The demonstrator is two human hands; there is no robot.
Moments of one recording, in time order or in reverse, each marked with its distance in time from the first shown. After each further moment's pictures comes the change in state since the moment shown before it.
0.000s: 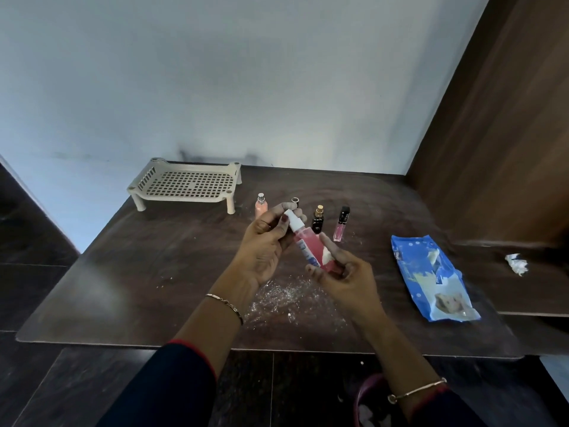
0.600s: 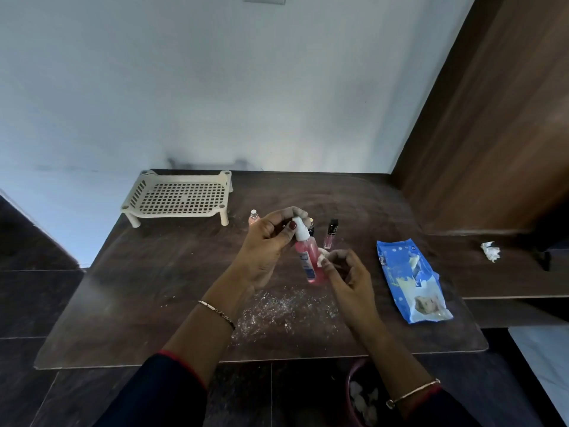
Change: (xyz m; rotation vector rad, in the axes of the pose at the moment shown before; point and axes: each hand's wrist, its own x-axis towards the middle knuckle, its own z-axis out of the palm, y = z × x) left_hand 0.006 0.057 0.044 0.248 -0.120 -0.037; right_hand 0.012 -0.058 -0.002 0.044 0.181 0.056
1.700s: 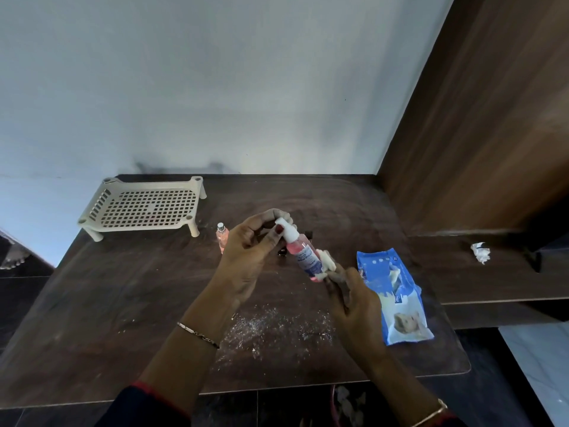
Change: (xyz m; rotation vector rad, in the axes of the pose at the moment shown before) left_hand 0.044 -0.011 0.037 -0.003 0.111 0.072; right_hand 0.032 0.025 -0.068 -0.585 0.109 -0.309
